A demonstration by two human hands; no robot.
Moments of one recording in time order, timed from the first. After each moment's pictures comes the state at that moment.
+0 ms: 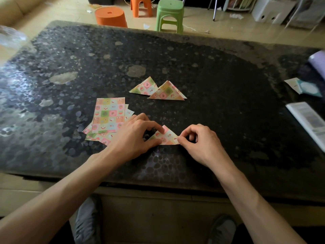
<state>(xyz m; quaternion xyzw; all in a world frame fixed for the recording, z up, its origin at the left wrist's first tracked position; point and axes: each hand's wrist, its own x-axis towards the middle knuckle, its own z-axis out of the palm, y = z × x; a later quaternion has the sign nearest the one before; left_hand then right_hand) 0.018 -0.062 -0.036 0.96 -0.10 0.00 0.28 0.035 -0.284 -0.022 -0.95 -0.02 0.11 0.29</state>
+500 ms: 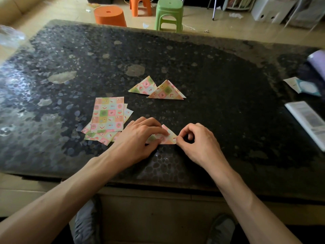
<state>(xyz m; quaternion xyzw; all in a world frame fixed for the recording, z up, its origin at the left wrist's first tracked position) 0.012 -0.069 -0.042 0.95 -0.18 0.03 0.23 0.032 -0.279 -0.023 -0.96 -0.03 0.09 0.27</state>
